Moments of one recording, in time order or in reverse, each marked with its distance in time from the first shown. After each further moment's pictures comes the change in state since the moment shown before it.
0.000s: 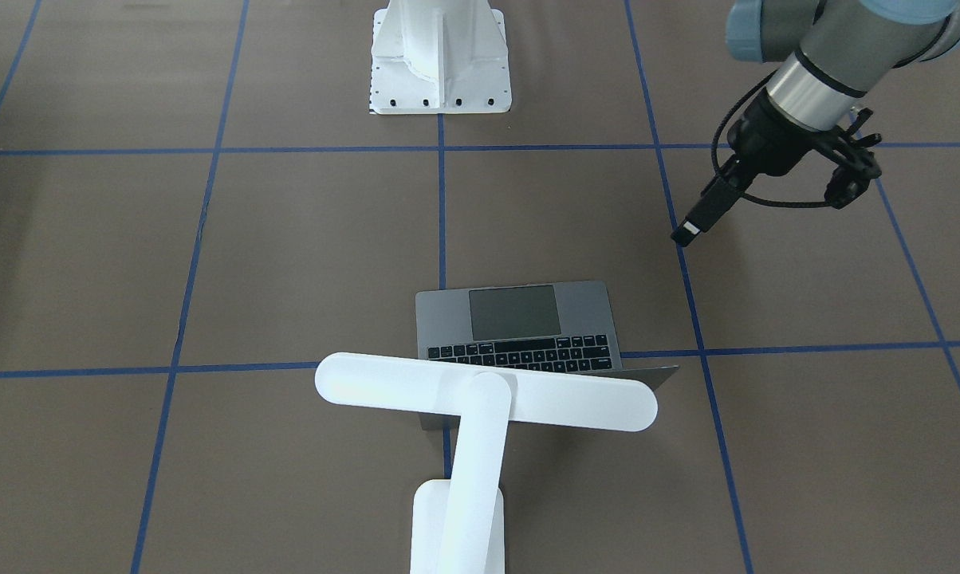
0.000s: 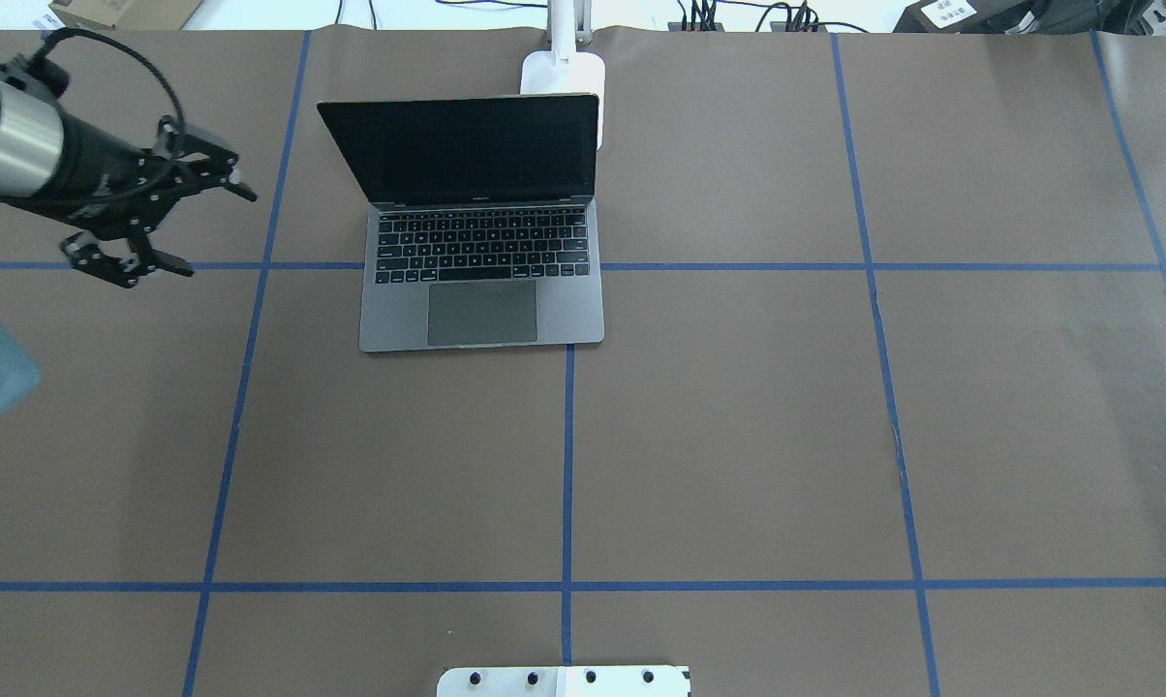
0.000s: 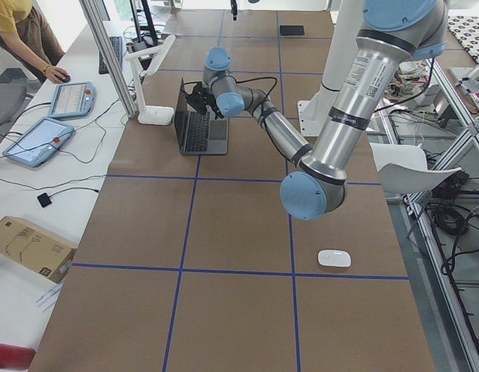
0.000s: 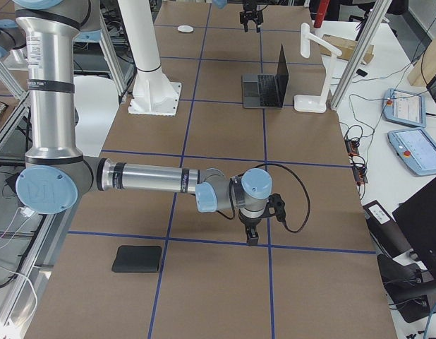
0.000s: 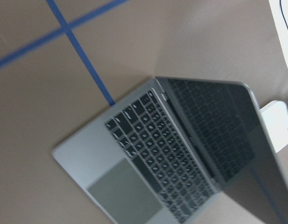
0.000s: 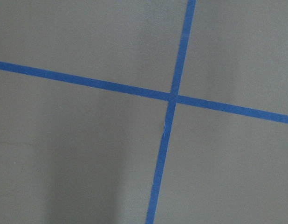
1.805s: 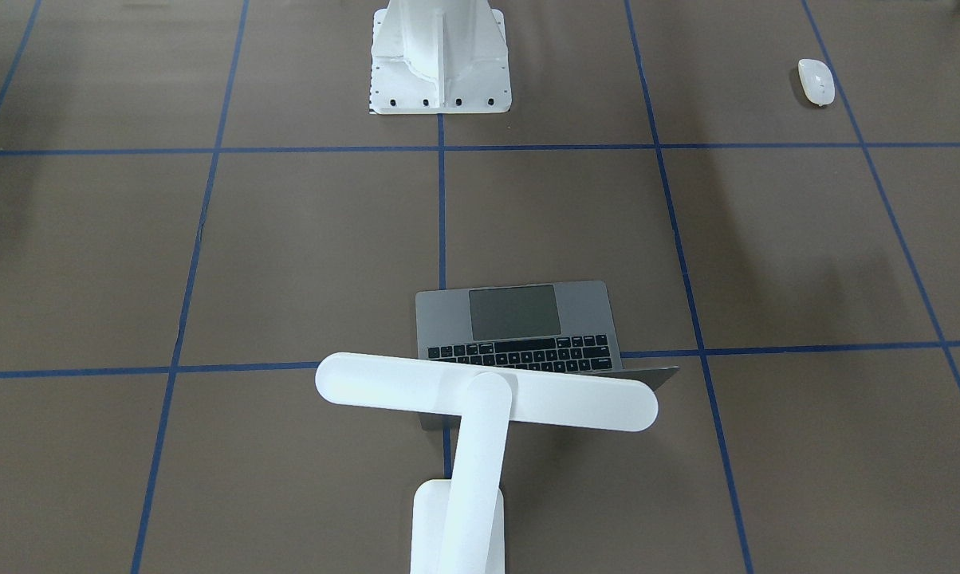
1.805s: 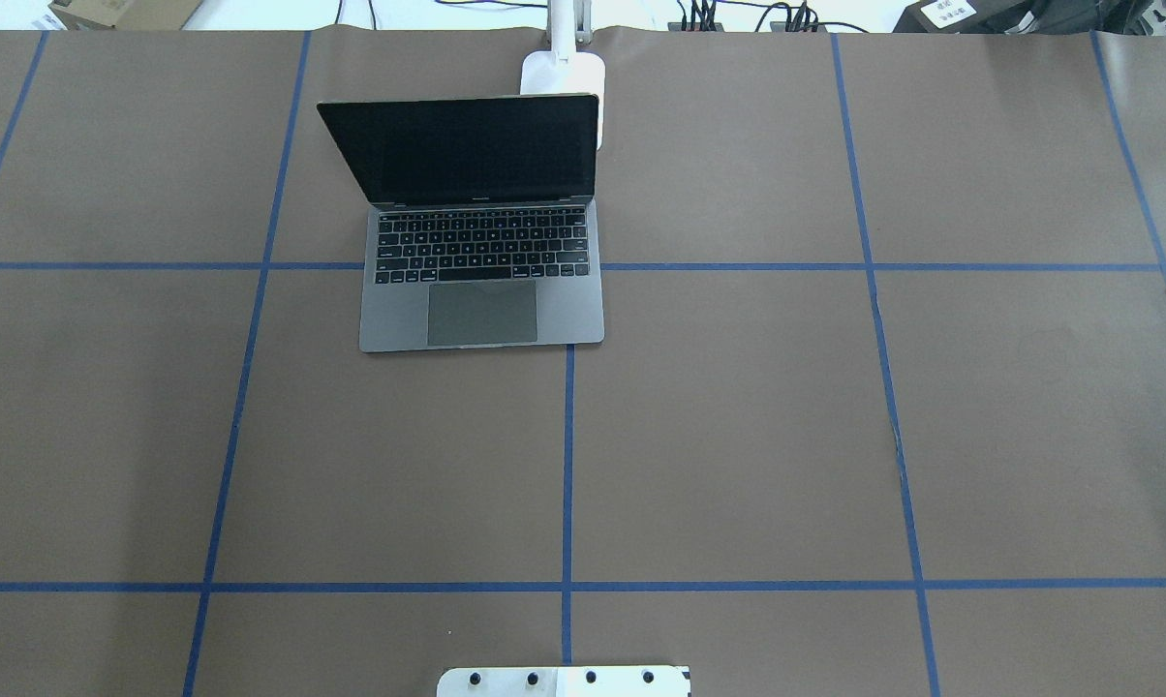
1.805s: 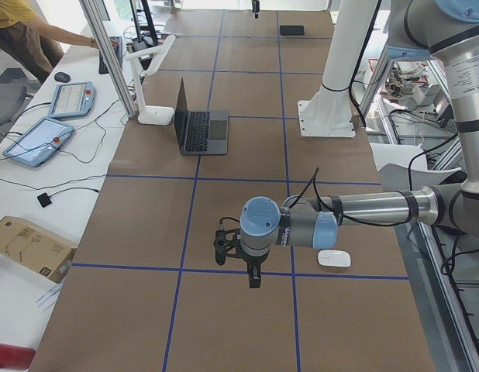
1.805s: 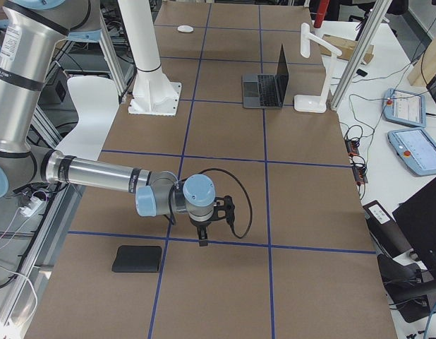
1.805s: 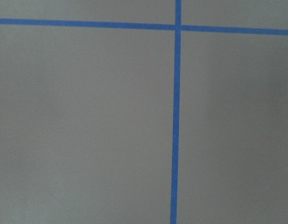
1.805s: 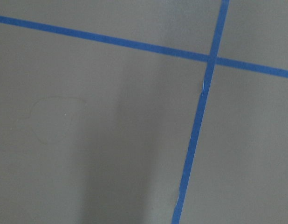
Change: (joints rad) left arm -0.576 0.553 0.165 0.179 -0.142 1.607; right arm 0.002 -0.387 0.230 0.084 0.090 -0.005
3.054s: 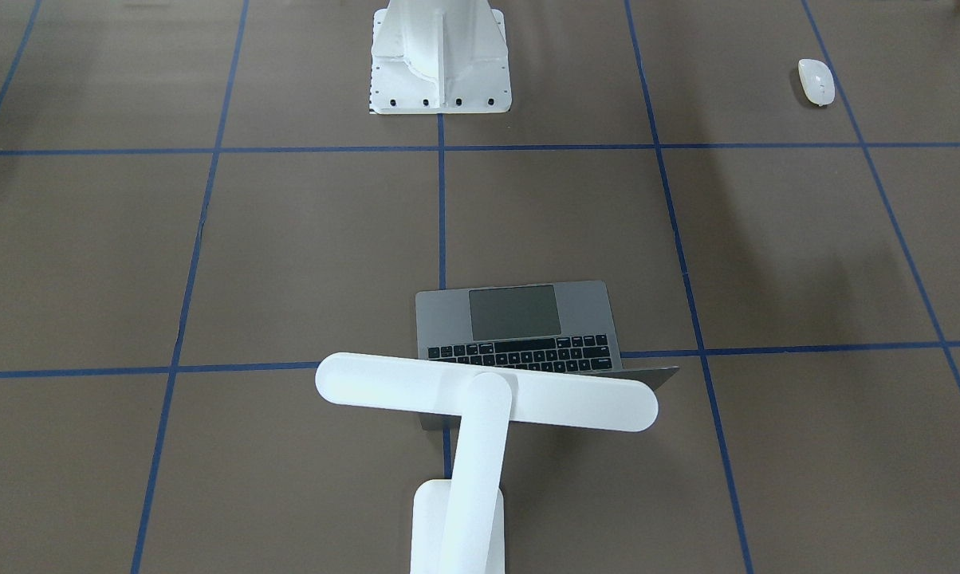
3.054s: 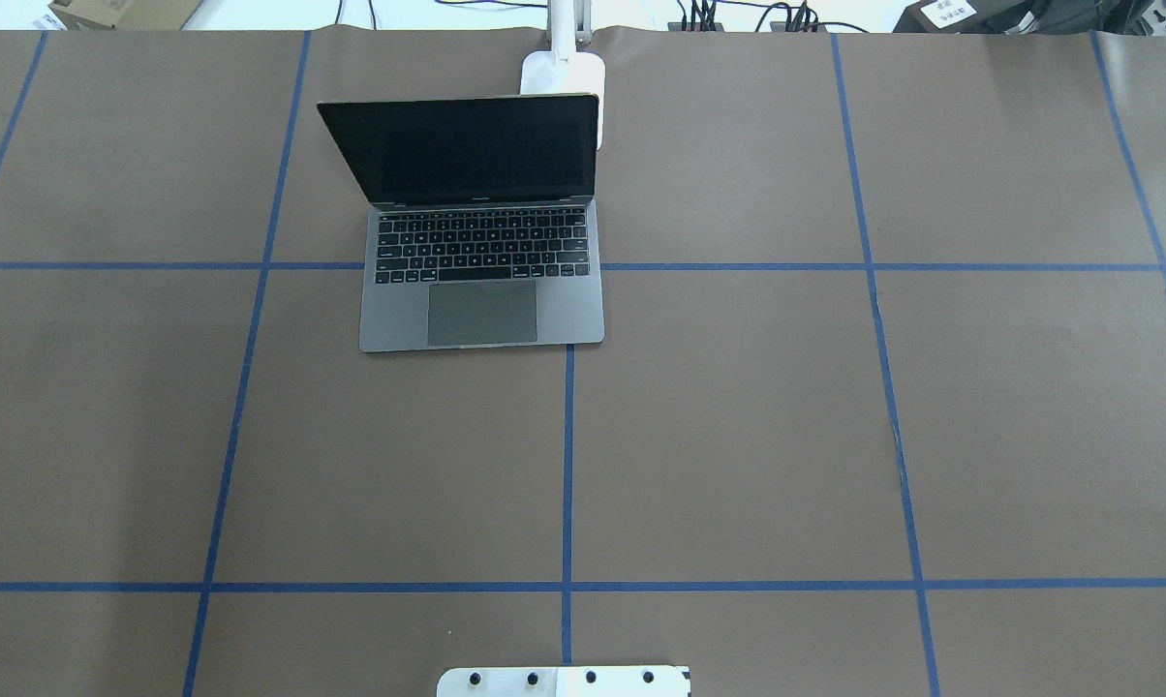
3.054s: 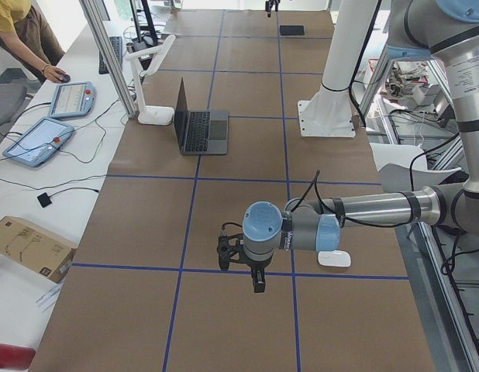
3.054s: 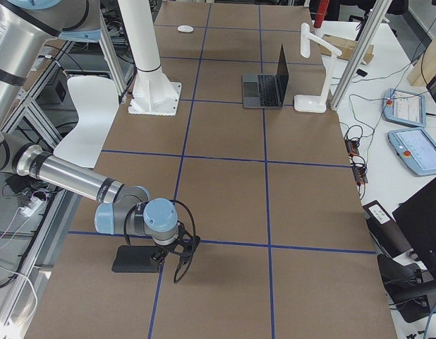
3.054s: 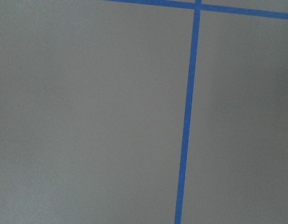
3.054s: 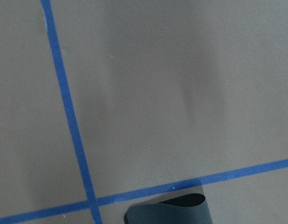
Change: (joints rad) left arm -0.001 0.011 0.012 -0.001 0.006 -0.006; right arm 0.056 -0.116 -0.037 0.061 -0.048 0.720
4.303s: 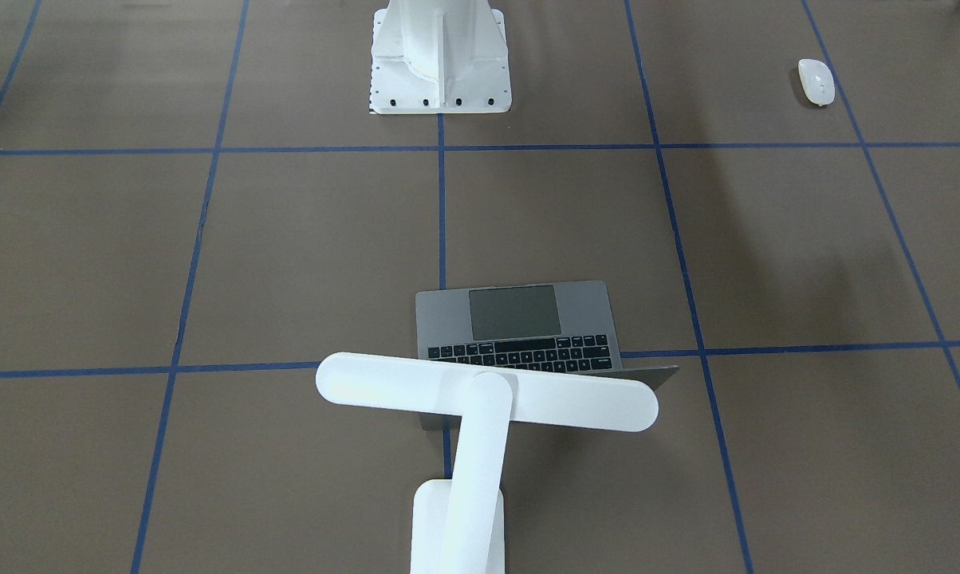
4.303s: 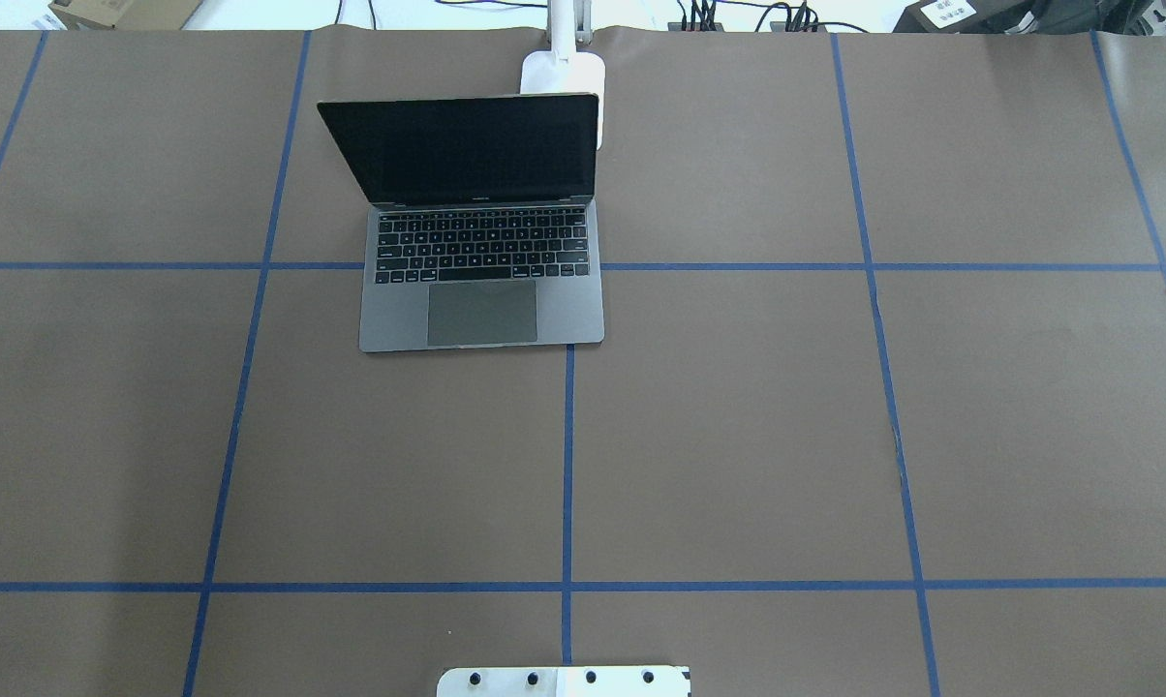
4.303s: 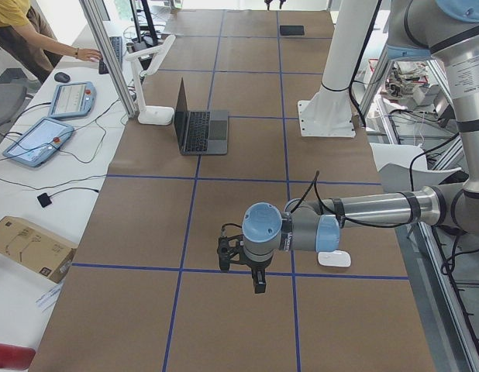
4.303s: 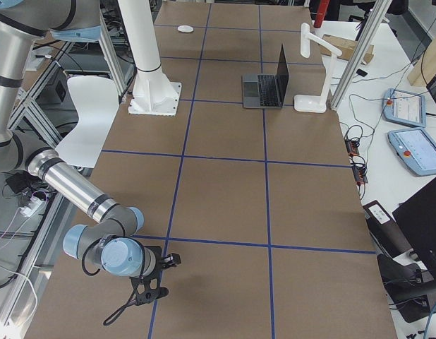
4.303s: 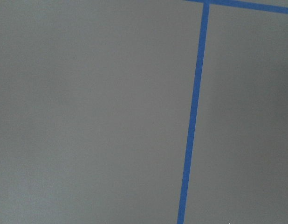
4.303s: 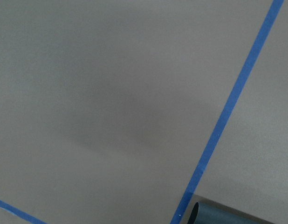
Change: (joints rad) left arm 0.000 -0.001 0.004 0.005 -0.004 -0.006; right arm 0.329 0.017 -0.163 0.000 0.130 0.204
